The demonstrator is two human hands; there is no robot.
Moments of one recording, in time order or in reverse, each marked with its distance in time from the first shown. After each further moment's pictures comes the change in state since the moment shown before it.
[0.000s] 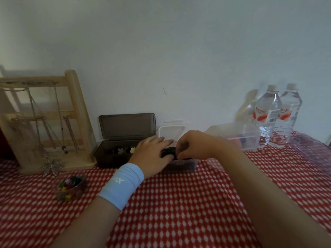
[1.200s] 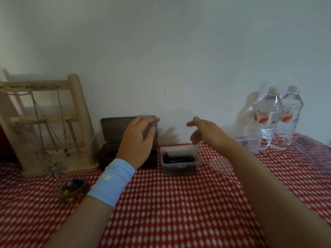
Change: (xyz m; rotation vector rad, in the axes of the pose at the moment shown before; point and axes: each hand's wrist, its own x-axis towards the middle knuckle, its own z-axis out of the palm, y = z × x) left_hand 0.000 -0.008 -0.037 -0.364 0.622 0.127; right_hand -0.002 0.023 -0.007 0.597 0.412 0.209
